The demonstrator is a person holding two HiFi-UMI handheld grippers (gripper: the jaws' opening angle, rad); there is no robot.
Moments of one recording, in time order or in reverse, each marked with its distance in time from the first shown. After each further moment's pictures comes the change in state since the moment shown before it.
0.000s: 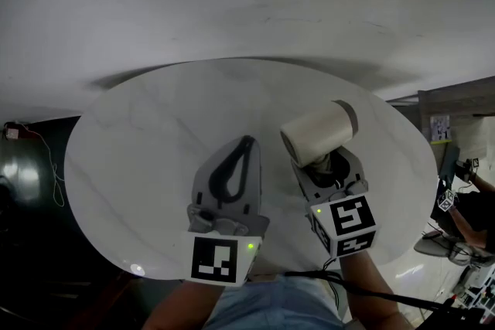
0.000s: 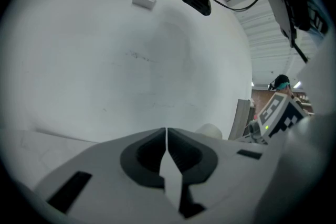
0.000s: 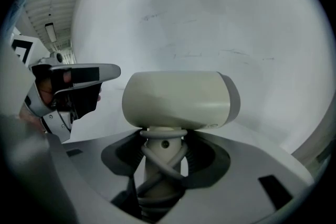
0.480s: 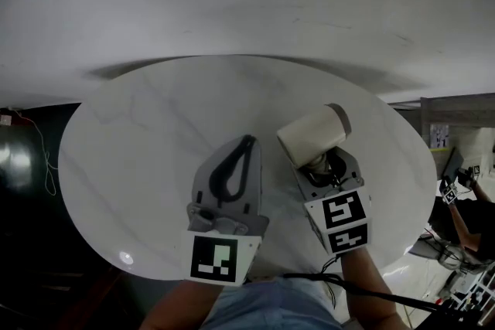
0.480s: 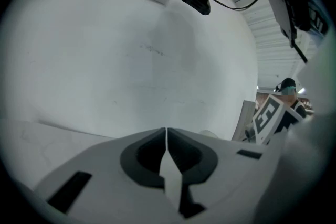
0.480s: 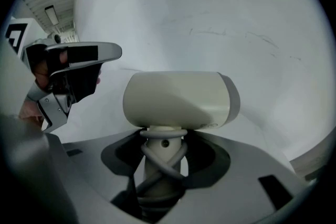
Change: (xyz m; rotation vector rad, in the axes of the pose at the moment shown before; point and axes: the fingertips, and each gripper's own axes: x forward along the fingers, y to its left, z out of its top) left arm 0.006 0.033 -0.015 -0.059 0.021 0.026; right arm 0.036 0.016 -0.019 -0.096 0.203 0.036
